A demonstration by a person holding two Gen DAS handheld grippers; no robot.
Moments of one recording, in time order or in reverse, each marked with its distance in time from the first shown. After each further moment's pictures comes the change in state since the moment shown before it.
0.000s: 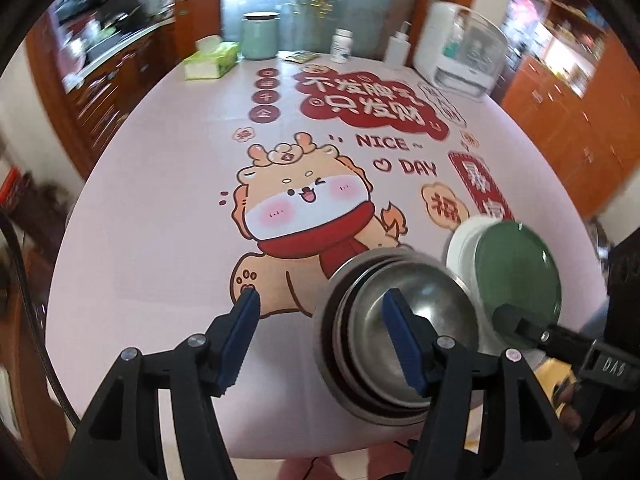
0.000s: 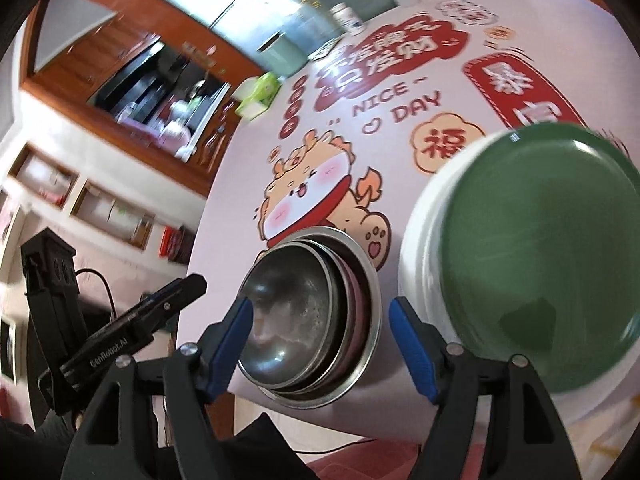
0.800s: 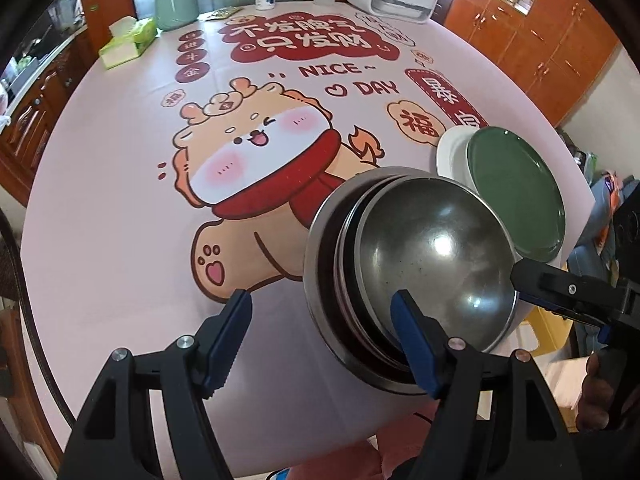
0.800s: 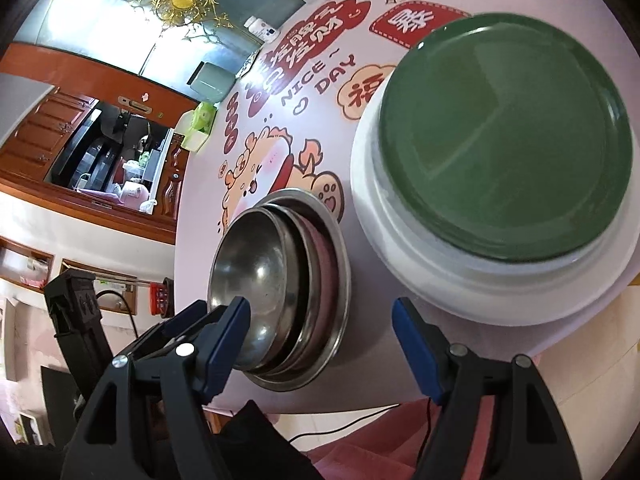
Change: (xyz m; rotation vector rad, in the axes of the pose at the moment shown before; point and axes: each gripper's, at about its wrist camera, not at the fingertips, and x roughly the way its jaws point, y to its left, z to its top) left arm 0.051 0.001 -0.011 0.230 0.186 -0.128; right arm 0.011 -0.018 -0.039 0.273 -0.034 -0.045
